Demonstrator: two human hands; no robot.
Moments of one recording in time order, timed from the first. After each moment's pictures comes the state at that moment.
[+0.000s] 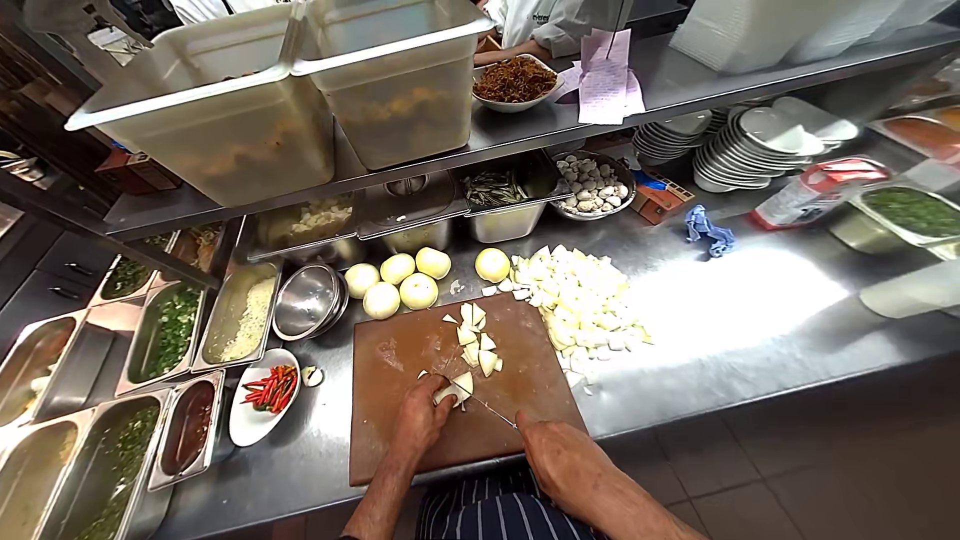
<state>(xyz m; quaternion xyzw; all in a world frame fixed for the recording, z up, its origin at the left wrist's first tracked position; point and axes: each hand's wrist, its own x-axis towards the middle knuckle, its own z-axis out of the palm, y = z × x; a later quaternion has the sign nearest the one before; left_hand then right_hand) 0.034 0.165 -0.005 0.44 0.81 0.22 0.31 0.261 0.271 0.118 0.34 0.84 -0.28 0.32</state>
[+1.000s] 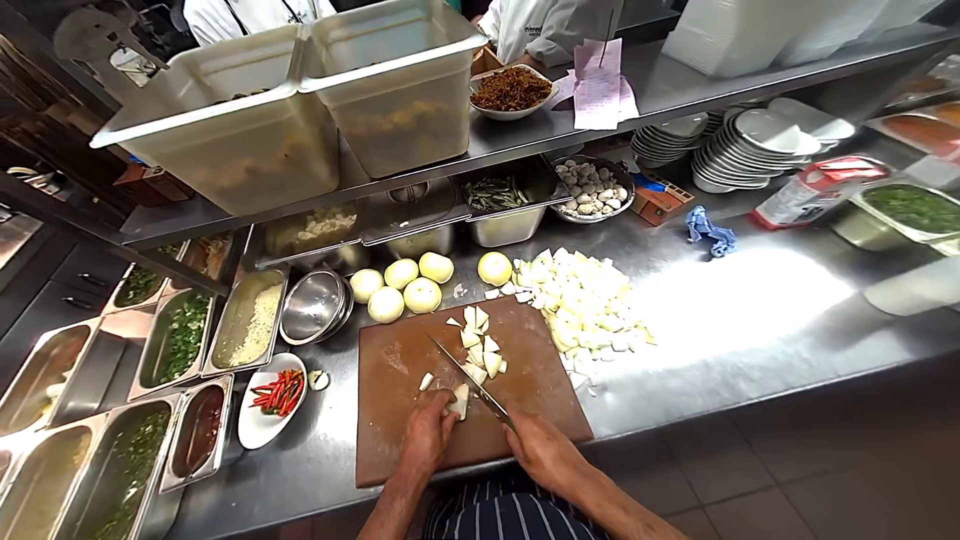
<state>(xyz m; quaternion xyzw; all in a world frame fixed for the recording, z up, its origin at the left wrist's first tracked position) 0.048 0.143 -0.019 0.49 0.80 0.21 0.26 0.257 0.269 0.026 0.34 0.84 -0.39 0.16</state>
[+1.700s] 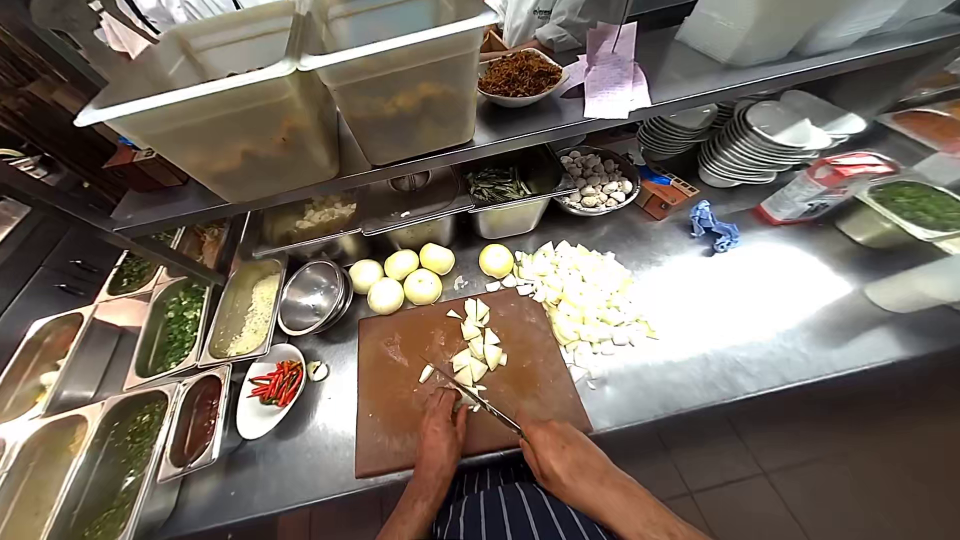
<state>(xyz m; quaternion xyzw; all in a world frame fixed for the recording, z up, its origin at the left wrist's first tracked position) 0.086 0.142 -0.045 0.45 0.83 0.29 0.16 0.267 0.268 0.093 0.31 0.85 -0.32 0.27</state>
